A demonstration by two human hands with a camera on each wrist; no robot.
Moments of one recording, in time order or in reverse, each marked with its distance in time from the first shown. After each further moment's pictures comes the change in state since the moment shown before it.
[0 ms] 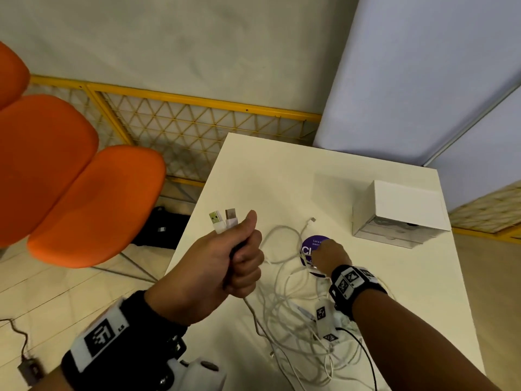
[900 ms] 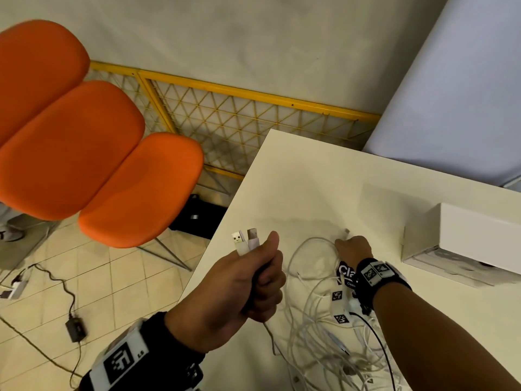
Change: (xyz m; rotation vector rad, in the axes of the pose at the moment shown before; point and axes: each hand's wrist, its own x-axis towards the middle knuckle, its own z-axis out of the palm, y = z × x) left_hand 0.014 -0.004 -0.030 -0.071 0.108 -0.005; right_hand 0.070 -0.048 -0.004 0.479 0.016 0.059
